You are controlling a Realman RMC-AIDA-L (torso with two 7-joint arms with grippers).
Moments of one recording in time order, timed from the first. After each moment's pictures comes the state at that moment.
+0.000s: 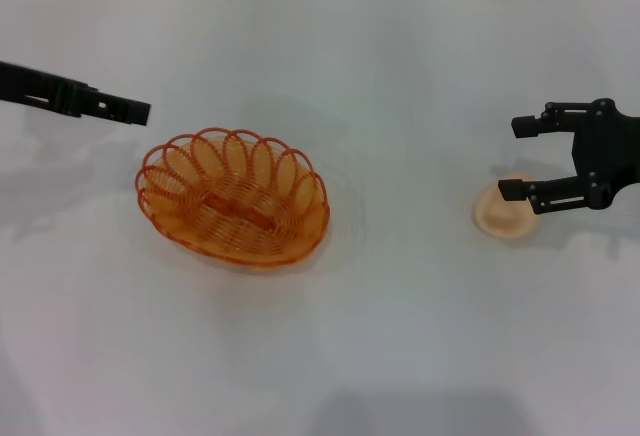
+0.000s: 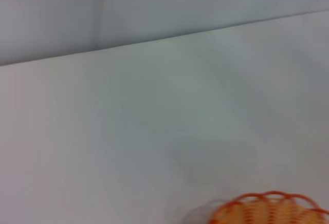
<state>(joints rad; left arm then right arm) -0.59 -1.99 0.78 1.20 2.41 1.64 -2.33 0.51 1.90 -1.10 -0.77 -1.74 -1.46 1.32</state>
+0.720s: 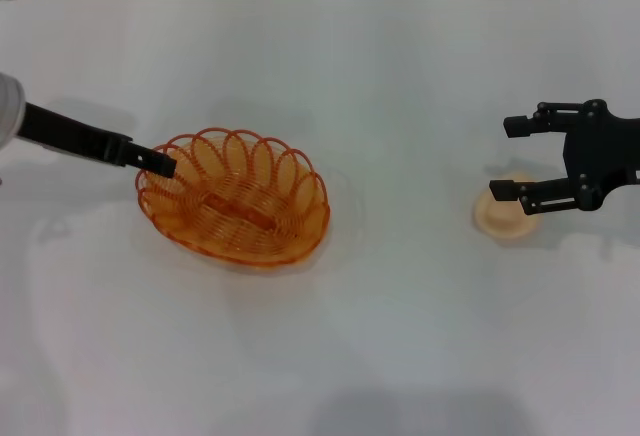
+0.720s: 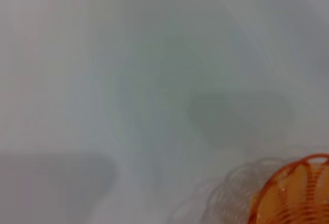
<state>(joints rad) -0.68 -2.01 0.84 0.91 2.59 1.42 -2.38 0.50 1.92 -1.10 -0.78 -1.74 -1.45 1.30</state>
